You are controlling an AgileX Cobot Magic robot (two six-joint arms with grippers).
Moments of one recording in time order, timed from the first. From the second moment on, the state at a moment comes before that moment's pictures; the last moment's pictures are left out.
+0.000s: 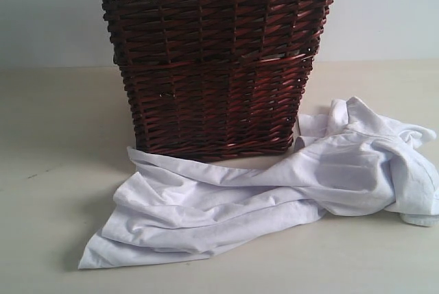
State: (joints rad) left arm -0.16 0.57 0.00 -1.08 -0.26 0.71; right arm -0.34 0.34 -0.37 0.05 0.42 -0.34
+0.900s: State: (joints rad) left arm -0.16 0.57 0.00 -1.08 -0.26 0.71; right arm -0.34 1.57 -0.80 1.48 0.65 -1.91
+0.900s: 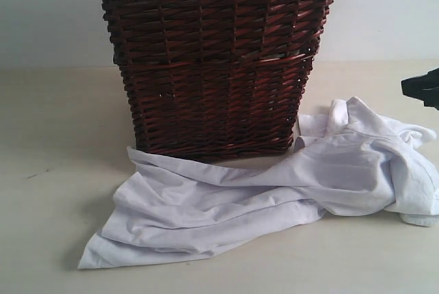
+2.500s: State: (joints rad) left arm -0.16 0.57 0.00 -1.08 -0.26 0.71; right arm -0.18 1.06 -0.74 0.29 1.21 -1.66
